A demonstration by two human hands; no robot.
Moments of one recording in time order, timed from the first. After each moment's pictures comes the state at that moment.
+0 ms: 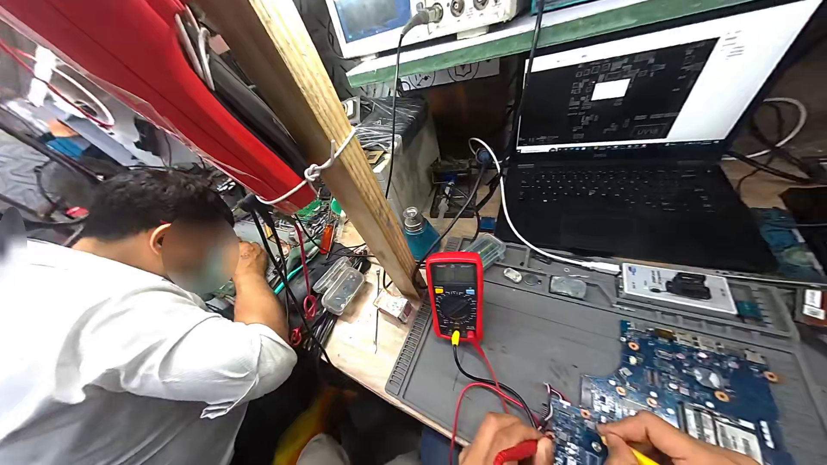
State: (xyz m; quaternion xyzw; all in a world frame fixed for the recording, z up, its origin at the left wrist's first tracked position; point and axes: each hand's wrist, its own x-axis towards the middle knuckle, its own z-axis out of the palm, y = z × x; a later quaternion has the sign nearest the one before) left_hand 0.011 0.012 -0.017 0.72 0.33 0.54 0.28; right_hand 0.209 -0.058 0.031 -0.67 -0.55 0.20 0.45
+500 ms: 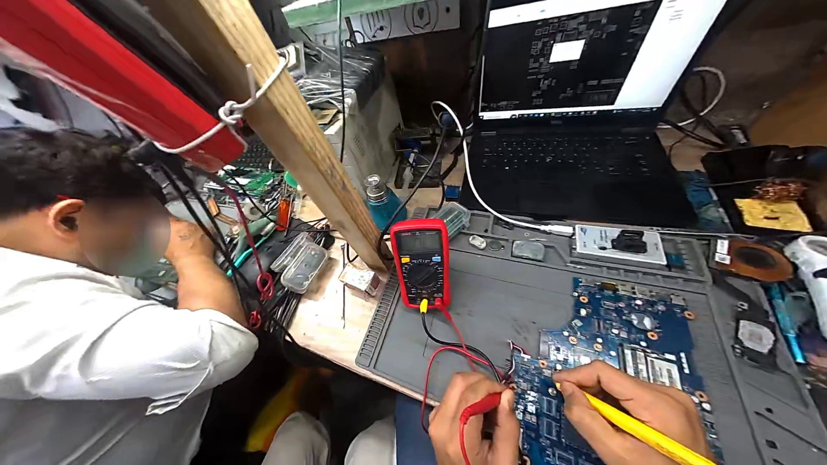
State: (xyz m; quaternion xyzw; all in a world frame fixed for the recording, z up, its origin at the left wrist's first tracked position) left_hand 0.010 0.017 -0.012 0.72 0.30 0.56 0.29; right_hand 0.202 -0.059 0.040 -0.66 -0.54 0.19 0.48
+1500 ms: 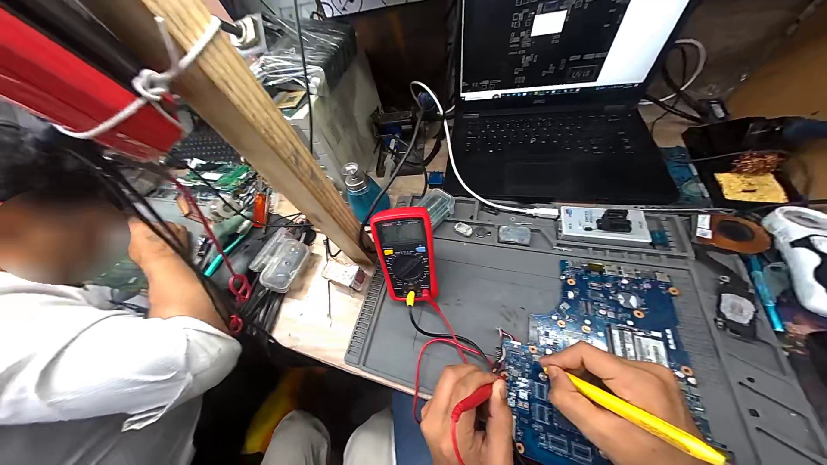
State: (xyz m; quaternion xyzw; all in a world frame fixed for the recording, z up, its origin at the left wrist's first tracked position) left_hand 0.009 0.017 -0.012 0.72 0.31 0.55 0.29; right_hand 0.200 -0.055 0.035 -0.69 -0.54 0.17 0.46
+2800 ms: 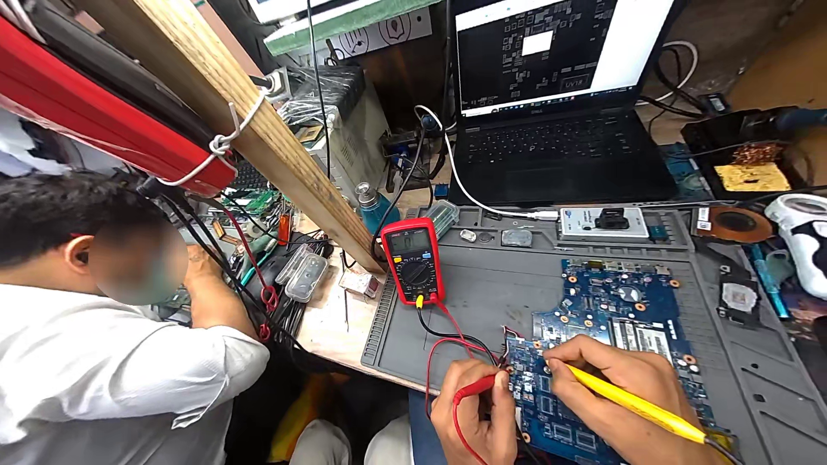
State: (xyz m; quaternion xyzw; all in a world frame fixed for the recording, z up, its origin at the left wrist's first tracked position) left_hand 0.012 0.018 -0.007 0.71 0.30 0.56 0.28; right_hand 0.200 -0.055 0.029 -0.68 -0.54 0.15 0.48
